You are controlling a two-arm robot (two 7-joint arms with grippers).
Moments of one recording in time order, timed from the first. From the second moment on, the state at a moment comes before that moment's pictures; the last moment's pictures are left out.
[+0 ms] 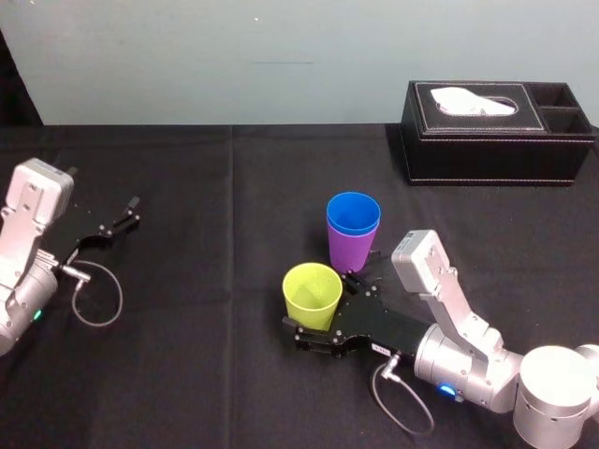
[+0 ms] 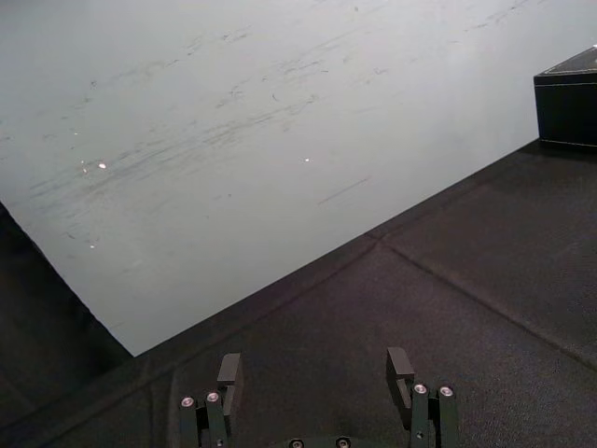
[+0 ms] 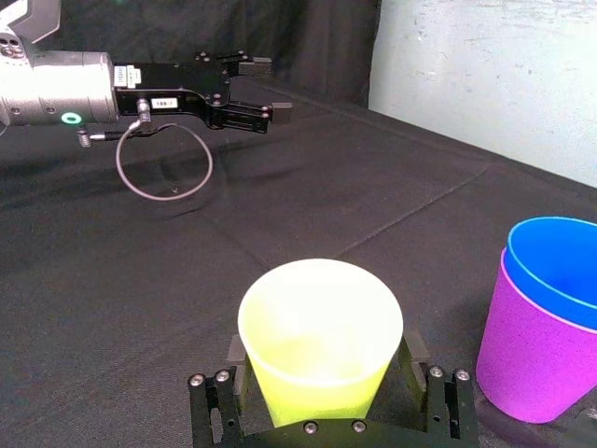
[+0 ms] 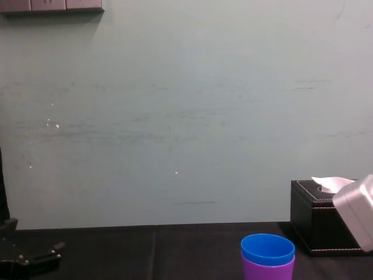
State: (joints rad) left arm -0.20 0.60 0.45 -1.41 -0.25 -0.12 0.03; right arm 0.12 0.43 -0.49 -1.51 0.26 0.01 0.48
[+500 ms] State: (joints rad) left arm -0.20 0.60 0.45 -1.41 -0.25 -0.12 0.03; right arm 0.11 0.43 -0.48 -1.51 0.26 0.01 0.48
